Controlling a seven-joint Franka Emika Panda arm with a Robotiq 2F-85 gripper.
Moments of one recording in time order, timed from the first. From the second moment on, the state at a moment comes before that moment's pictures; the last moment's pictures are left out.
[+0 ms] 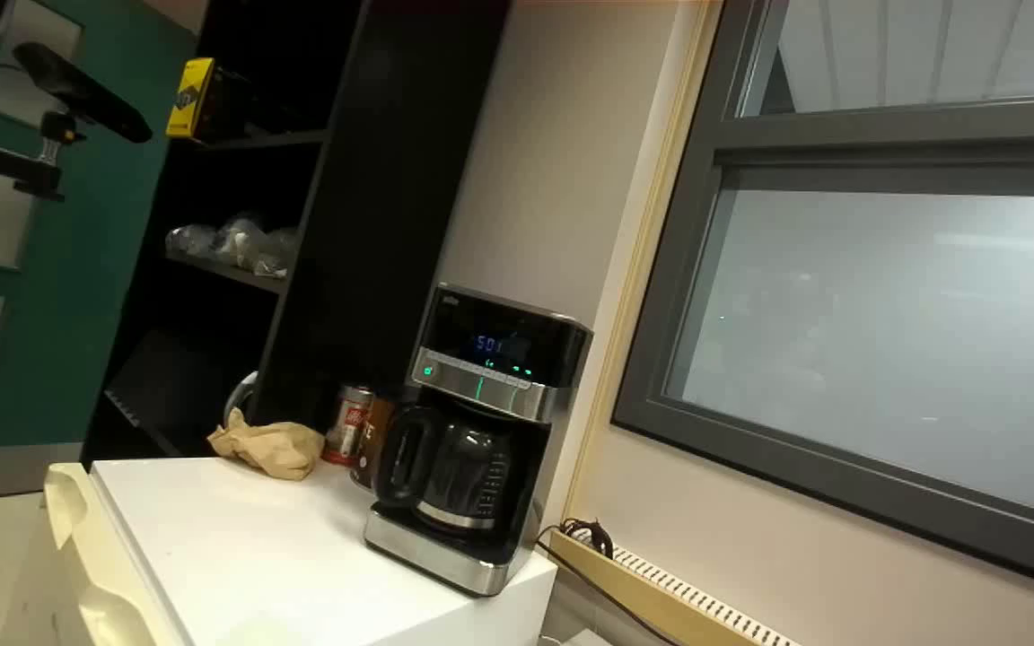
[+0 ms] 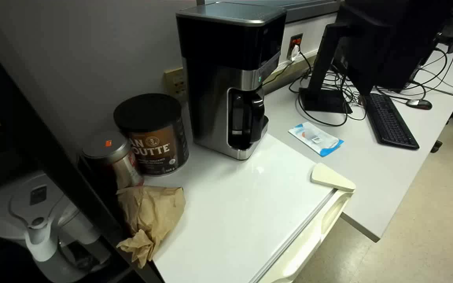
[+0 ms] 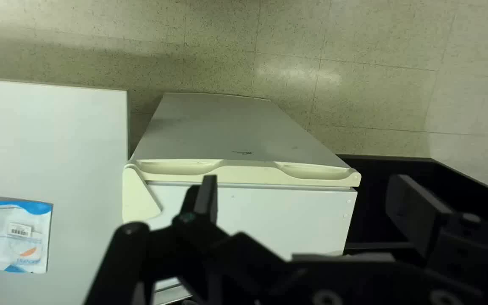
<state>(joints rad) 0.14 -0.38 0.15 -2.34 0.19 1.98 0.17</state>
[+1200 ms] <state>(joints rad) 0.13 -0.30 0.11 -2.33 0.00 2.04 -0.12</state>
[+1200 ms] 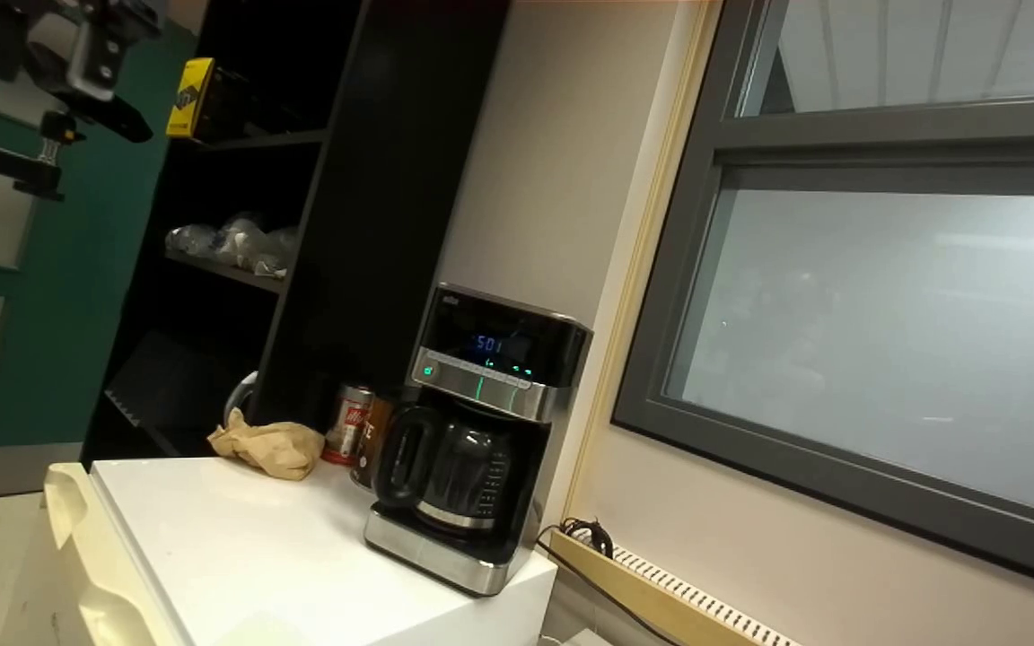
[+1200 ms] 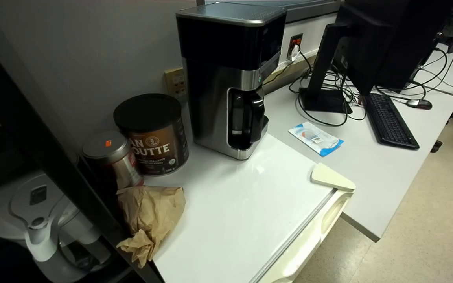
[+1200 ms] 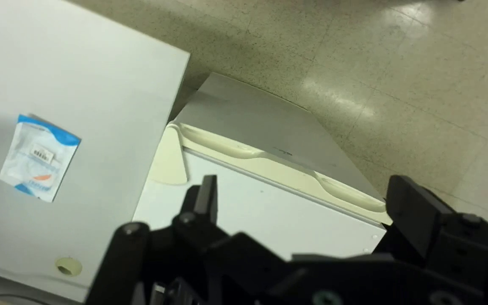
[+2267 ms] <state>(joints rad) -0.01 0.06 -0.04 -2.11 -0.28 2.46 -0.99</state>
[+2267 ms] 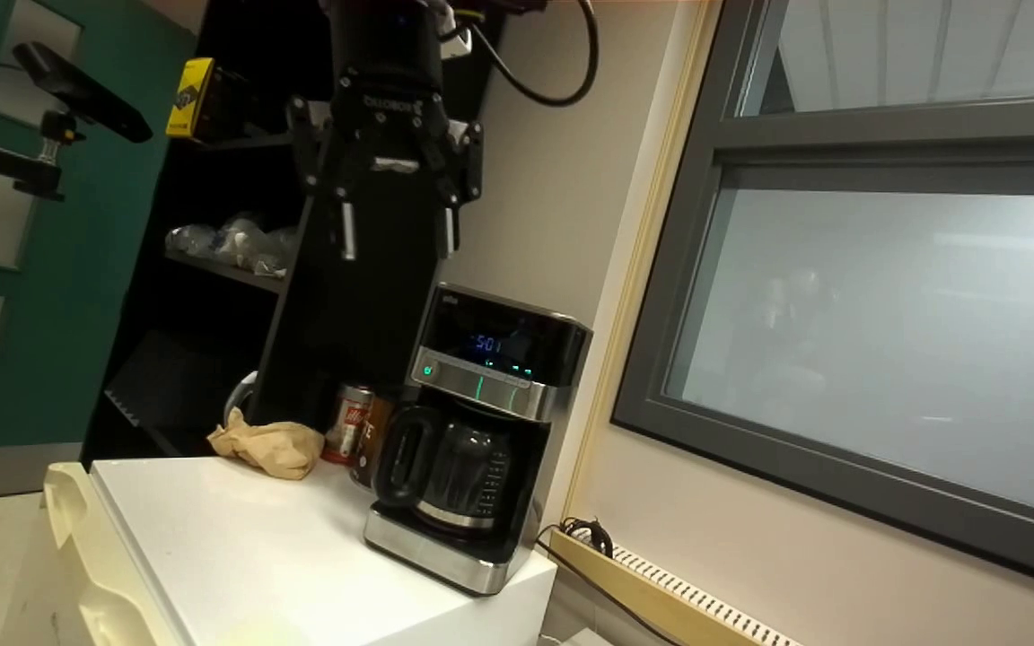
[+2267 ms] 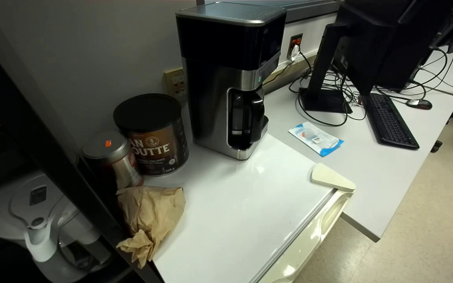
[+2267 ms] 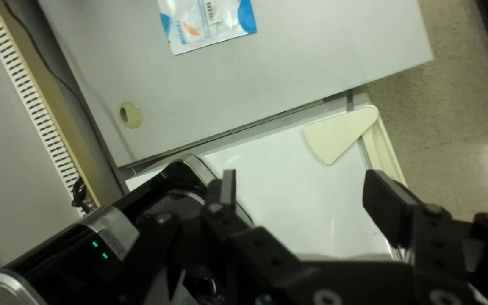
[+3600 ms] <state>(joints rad) -0.40 0.49 0.32 -1.98 -0.15 3.31 -1.28</state>
